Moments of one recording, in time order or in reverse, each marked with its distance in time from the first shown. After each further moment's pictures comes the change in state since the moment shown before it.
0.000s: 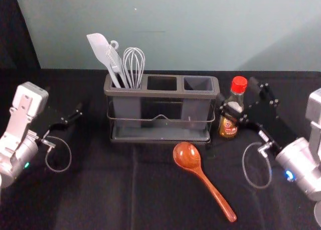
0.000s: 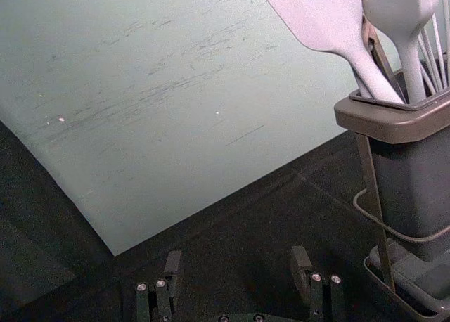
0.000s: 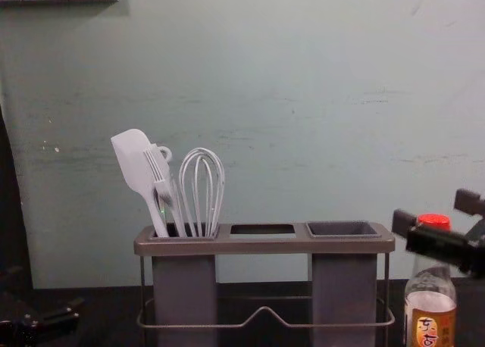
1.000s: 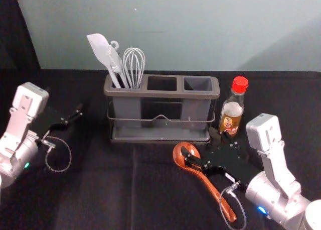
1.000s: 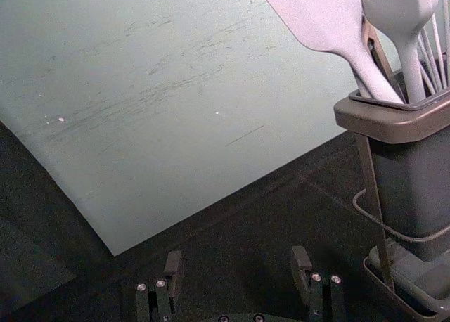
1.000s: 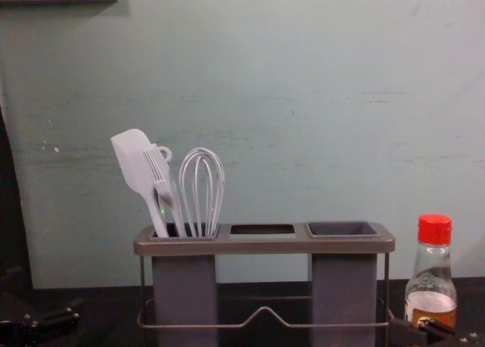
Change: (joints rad) left arm 0.000 0.000 0.000 0.000 0.000 0.000 0.000; right arm -0.066 0.013 -0.123 -0.069 -0.097 0.266 -0.005
